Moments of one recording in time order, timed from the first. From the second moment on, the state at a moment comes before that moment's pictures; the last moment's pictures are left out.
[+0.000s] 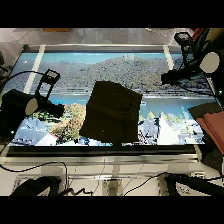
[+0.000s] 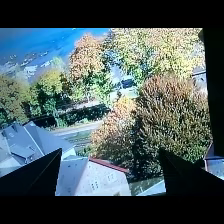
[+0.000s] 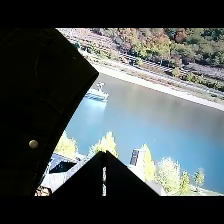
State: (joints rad) left arm -0.32 -1.00 1.13 1.85 -1.23 -1.51; right arm 0.15 -1.30 1.67 -1.59 1.34 1.46
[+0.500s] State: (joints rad) left arm -0.32 -1.00 1.13 1.85 -1.23 -1.51; right arm 0.09 -1.34 1.62 -1.63 1.45 1.33
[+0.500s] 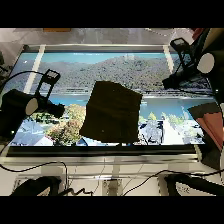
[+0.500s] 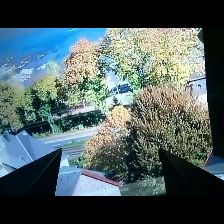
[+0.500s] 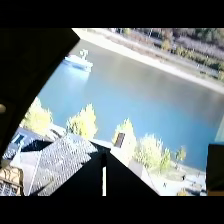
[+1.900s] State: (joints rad) left arm -0.21 -1.14 1.13 1.86 -1.11 -1.56; right arm 0.05 -1.45 0.69 -0.71 1.11 1.13
